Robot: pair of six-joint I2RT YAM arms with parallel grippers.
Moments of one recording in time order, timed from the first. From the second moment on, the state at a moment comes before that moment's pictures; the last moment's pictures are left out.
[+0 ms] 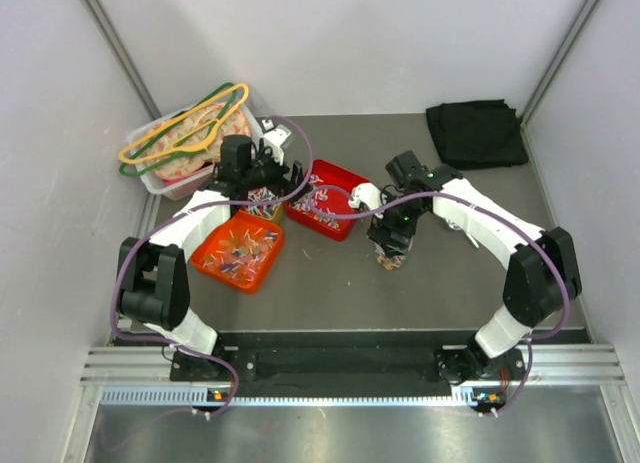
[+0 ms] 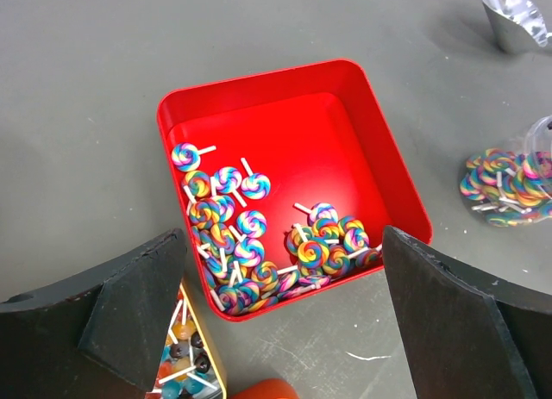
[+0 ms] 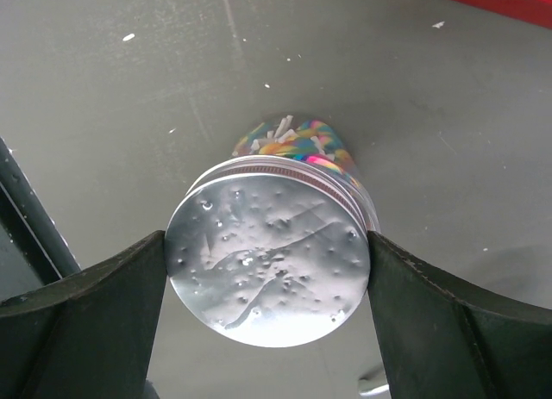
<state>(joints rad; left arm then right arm) -0.25 1.58 1.12 0.00 0.59 0.12 0.53 1.61 1.31 -0.95 -0.31 -0.74</state>
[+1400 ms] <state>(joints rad) -0.25 1.58 1.12 0.00 0.64 0.10 0.44 1.66 1.34 -0.93 -0.39 -0.74</state>
